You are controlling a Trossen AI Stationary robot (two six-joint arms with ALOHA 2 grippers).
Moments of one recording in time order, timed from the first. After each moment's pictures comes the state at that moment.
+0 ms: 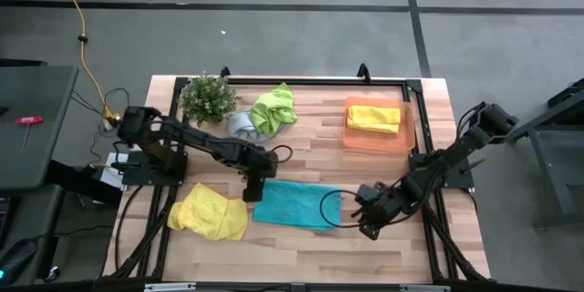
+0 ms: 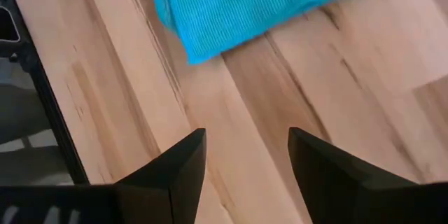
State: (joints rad) left arm 0.04 1.71 0.91 -0.49 0.08 -0.11; right arm 0.64 1.37 0.77 -0.51 0.11 1.12
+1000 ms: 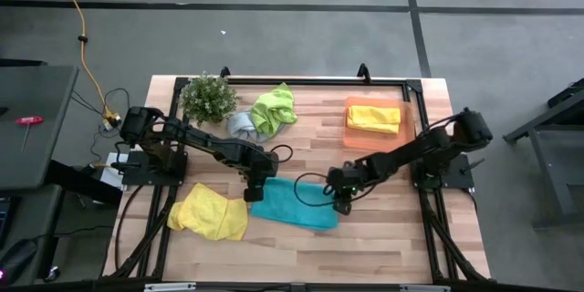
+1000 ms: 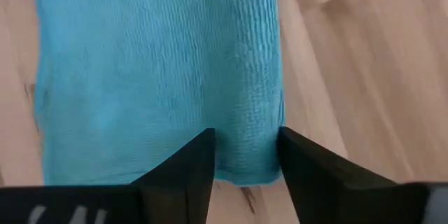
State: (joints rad) left arm 0.03 1.73 0.91 -0.50 0.07 -0.15; right arm 0.24 1.64 0.77 -0.25 -0.06 0.58
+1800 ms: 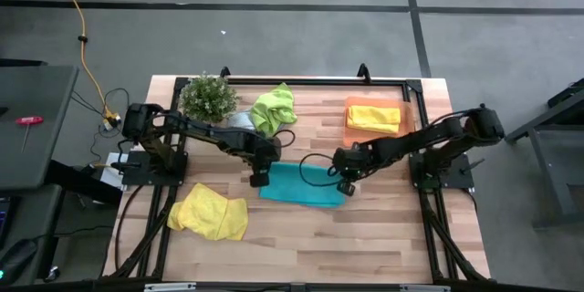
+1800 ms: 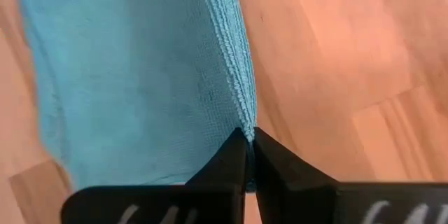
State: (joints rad) left arm 0.15 1.73 0.96 -0.53 -0.06 -0.06; right arm 0.10 1.50 0.77 -0.48 0.06 0.49
